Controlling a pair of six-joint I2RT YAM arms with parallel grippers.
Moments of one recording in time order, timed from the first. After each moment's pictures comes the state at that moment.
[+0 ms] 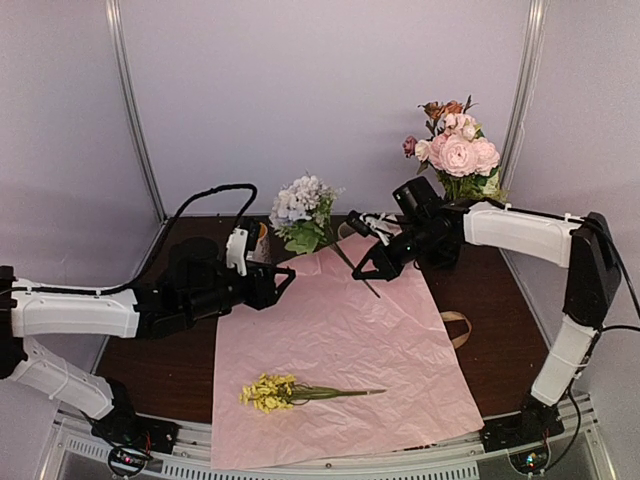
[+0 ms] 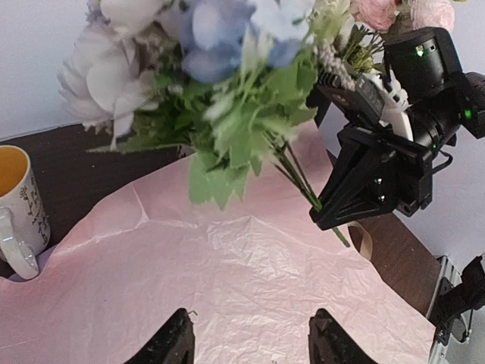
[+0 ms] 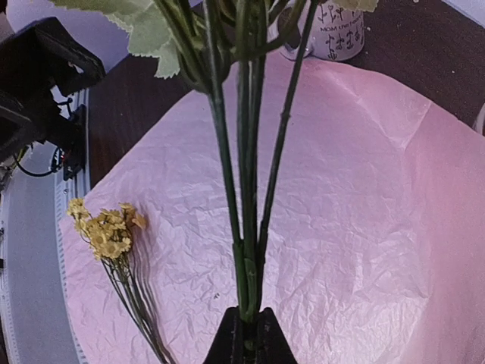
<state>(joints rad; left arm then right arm) -0.91 1.26 0.70 0.30 -0.09 -0.41 0.61 1.77 1.41 -0.56 -0.61 -0.17</state>
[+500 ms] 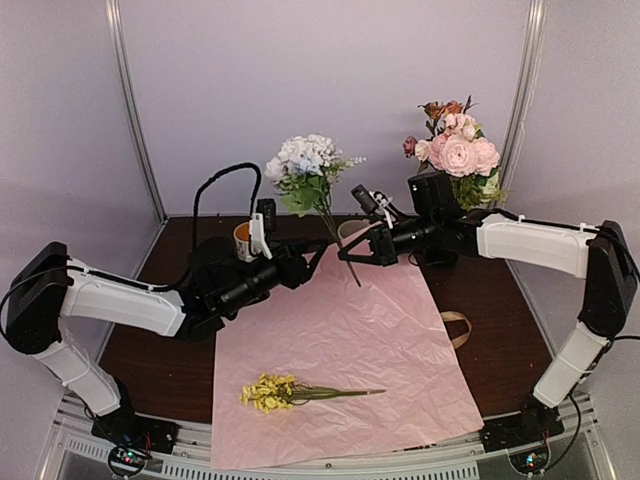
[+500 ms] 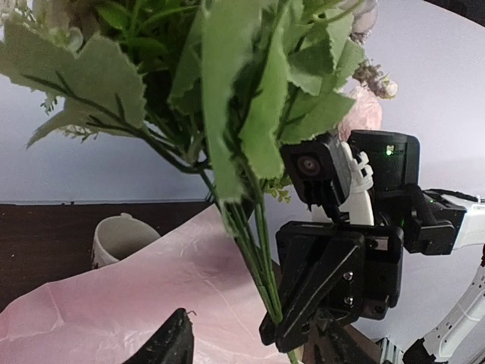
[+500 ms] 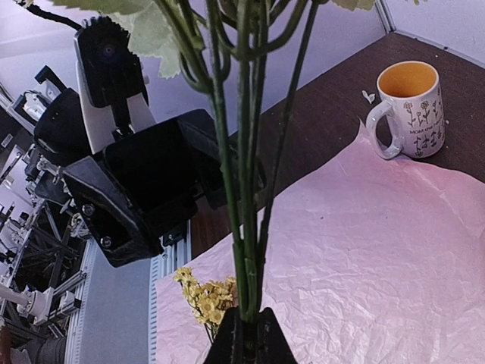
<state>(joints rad) -0.96 1.55 0.77 0.90 -0.06 -0.48 0.61 1.65 1.25 -0.10 -0.91 0.19</state>
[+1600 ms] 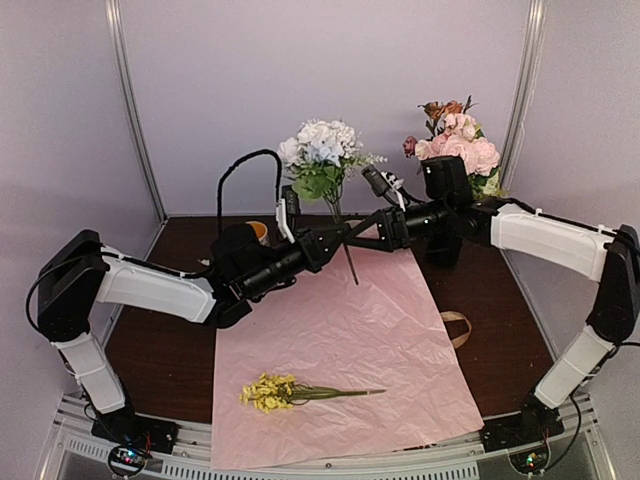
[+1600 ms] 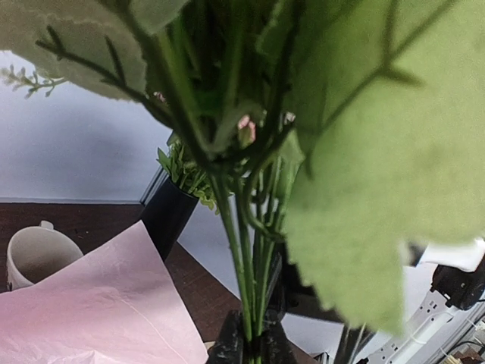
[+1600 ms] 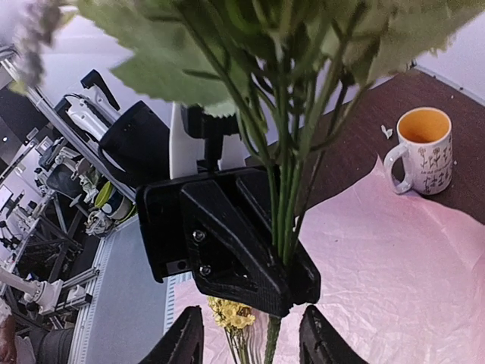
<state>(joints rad) -0.94 1.75 0.96 1.02 0.11 -0.66 0.58 1.59 1.30 -0.13 -1.00 0.19</state>
